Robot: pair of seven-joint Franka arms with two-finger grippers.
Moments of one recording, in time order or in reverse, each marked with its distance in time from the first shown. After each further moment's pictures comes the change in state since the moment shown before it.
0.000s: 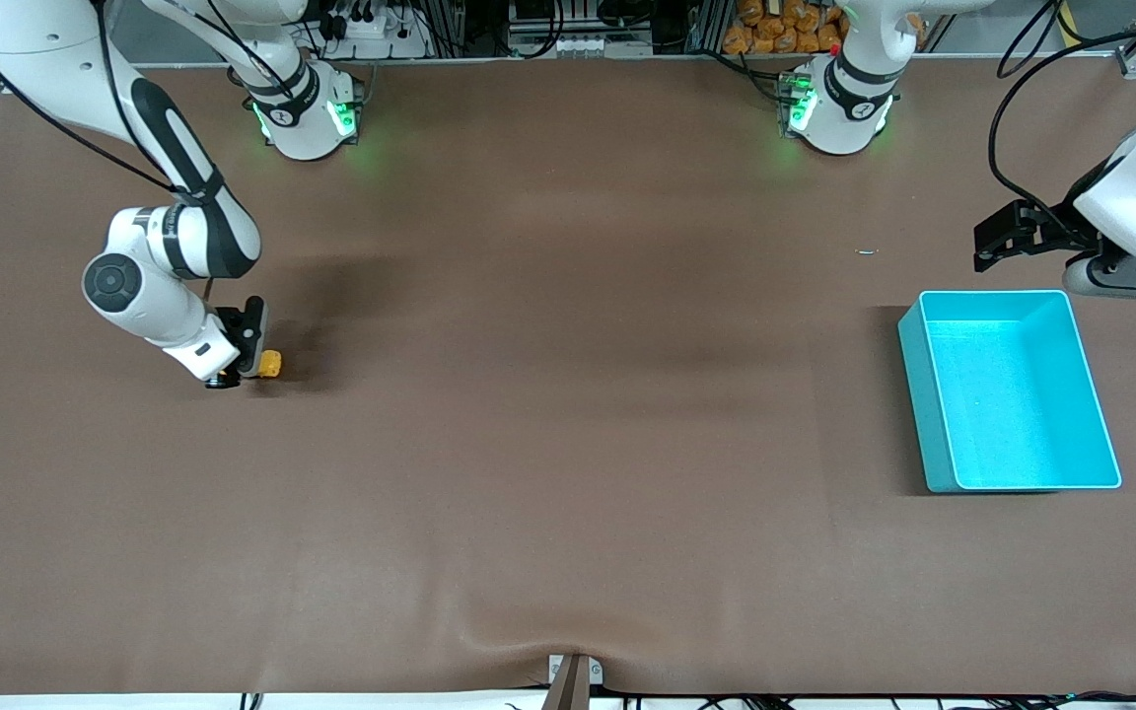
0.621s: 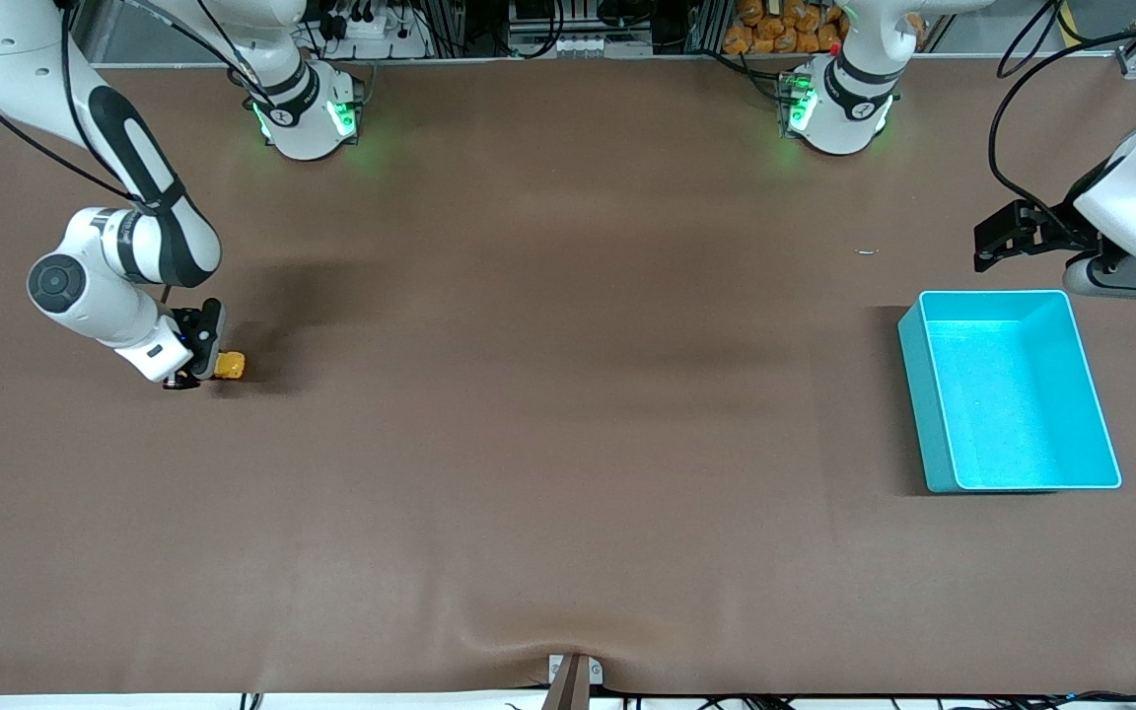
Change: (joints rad) left arm 0.000 0.000 0.000 0.000 0.000 0.000 0.000; right arm -0.120 0.019 -0.002 0.030 0.000 -0.003 -0.090
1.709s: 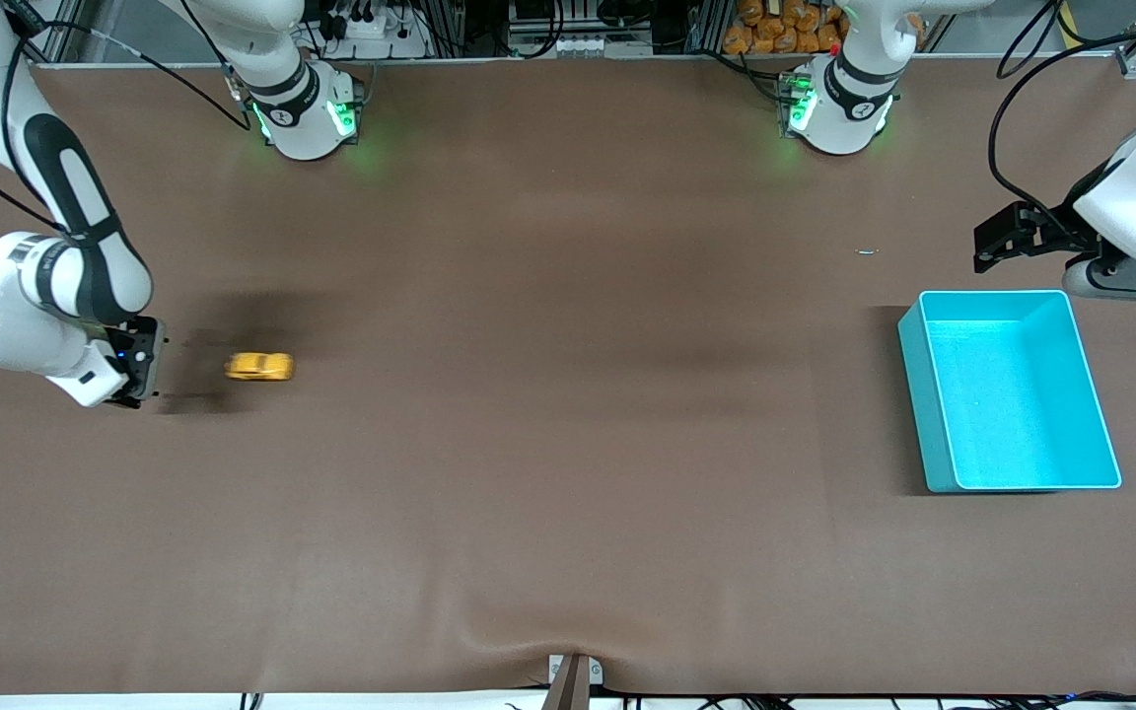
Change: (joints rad) left arm 0.001 0.003 0.001 0.000 0.000 0.000 0.000; right arm -0.108 0.096 -0.004 0.262 0.007 -0.296 -0.086
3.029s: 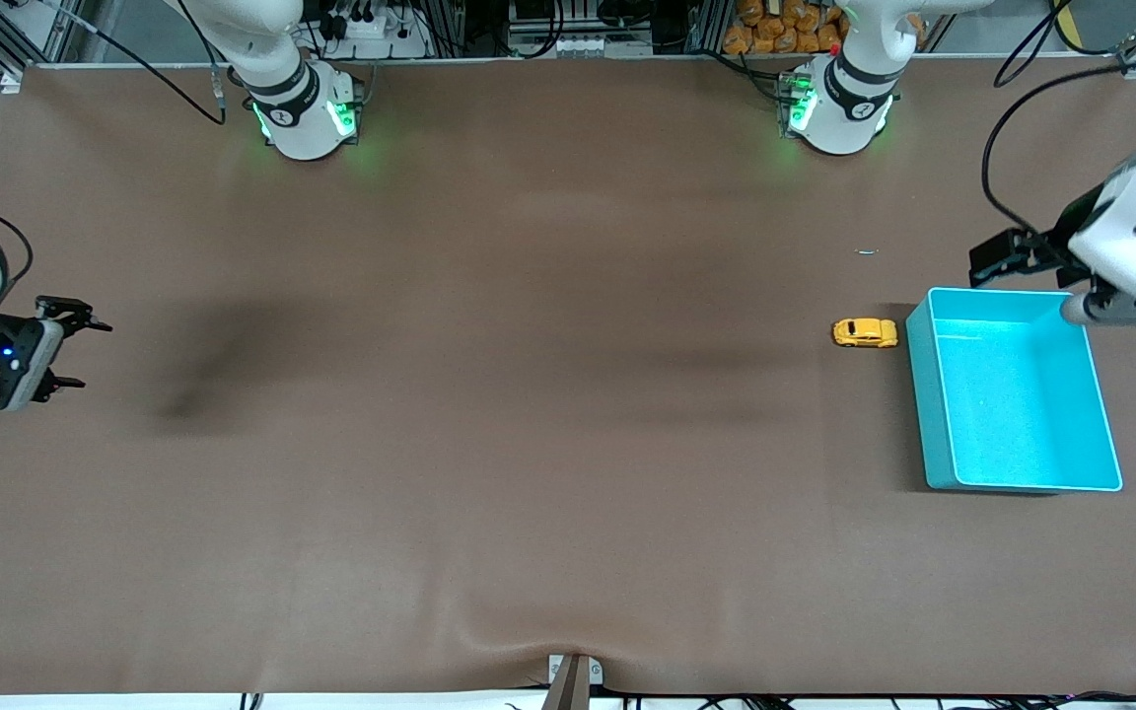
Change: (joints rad) left arm 0.017 0.060 0.010 -0.017 -0.004 -0.004 -0.210; right arm -0.051 -0.093 0.008 0.301 0.243 -0.482 0.229
